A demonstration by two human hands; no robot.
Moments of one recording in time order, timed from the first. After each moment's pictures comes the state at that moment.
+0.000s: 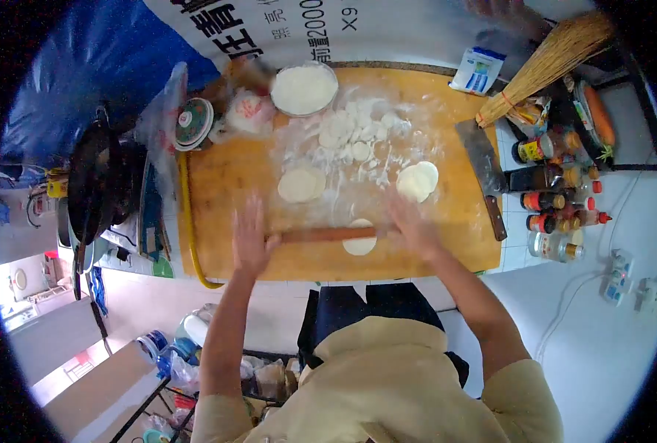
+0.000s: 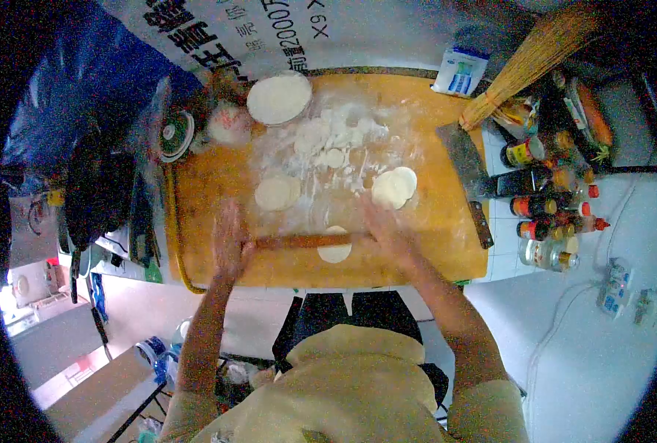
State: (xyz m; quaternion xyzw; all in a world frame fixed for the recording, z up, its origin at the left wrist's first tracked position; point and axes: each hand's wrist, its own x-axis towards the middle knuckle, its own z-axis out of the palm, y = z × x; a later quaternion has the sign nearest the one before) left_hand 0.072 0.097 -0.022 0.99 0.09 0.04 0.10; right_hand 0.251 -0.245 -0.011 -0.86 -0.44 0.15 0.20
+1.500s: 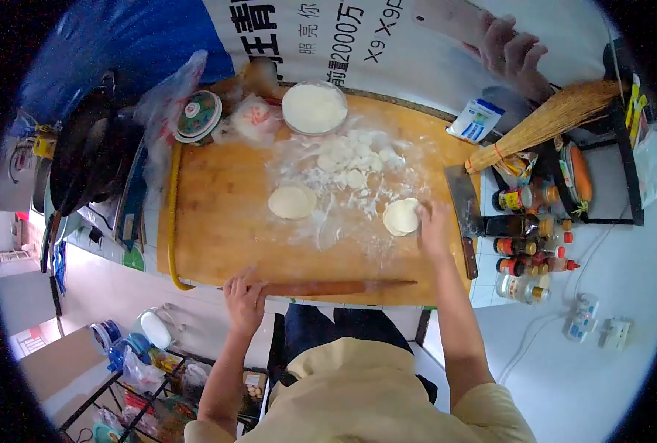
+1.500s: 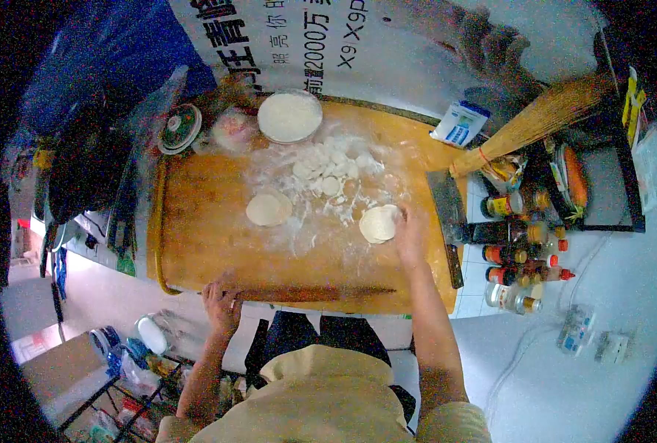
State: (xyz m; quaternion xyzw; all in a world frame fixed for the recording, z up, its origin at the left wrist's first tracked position) left_hand -0.009 0.015 -0.001 0.95 0.19 0.13 0.20; right_hand 0.331 -0.260 -0.017 -0.92 -0.15 0.06 0.36
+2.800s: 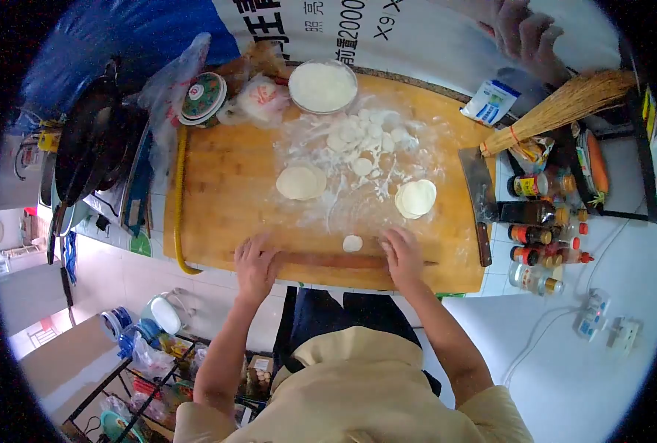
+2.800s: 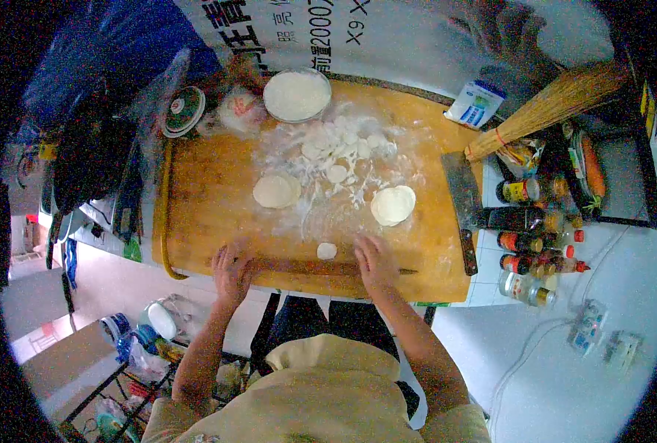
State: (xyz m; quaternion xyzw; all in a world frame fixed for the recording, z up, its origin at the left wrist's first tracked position) left_hand 0.021 0.031 -0.012 0.96 0.14 0.11 0.20; right_hand 0.206 -0.250 -0.023 -0.89 -0.30 0.12 0.32
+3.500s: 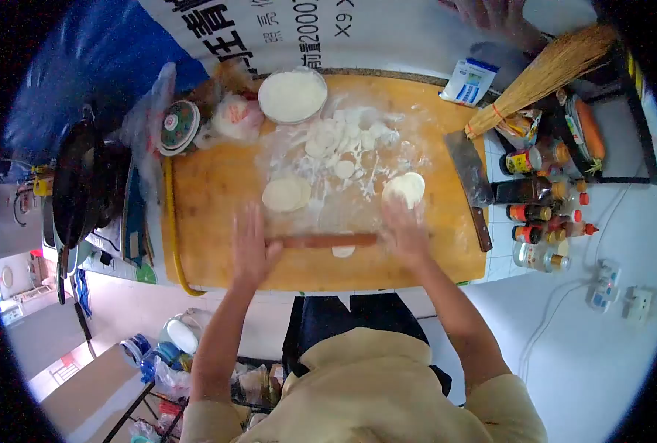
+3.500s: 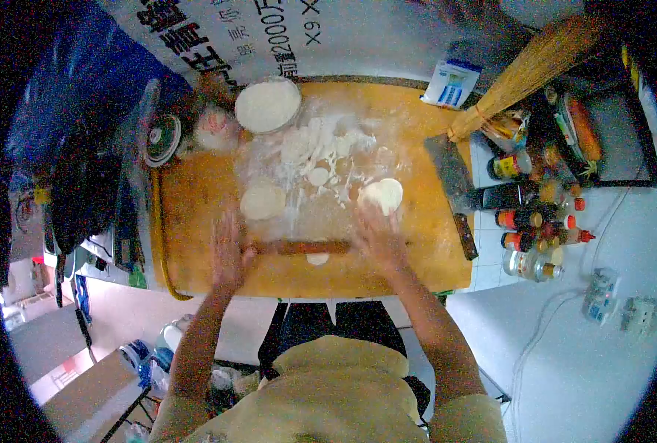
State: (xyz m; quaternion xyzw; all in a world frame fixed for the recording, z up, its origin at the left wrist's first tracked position) left_hand 0.081 0.065 -0.029 0.99 0.09 0.03 0.13; right_hand 0.248 -0.258 -0.017 -0.90 -0.38 0.09 0.18
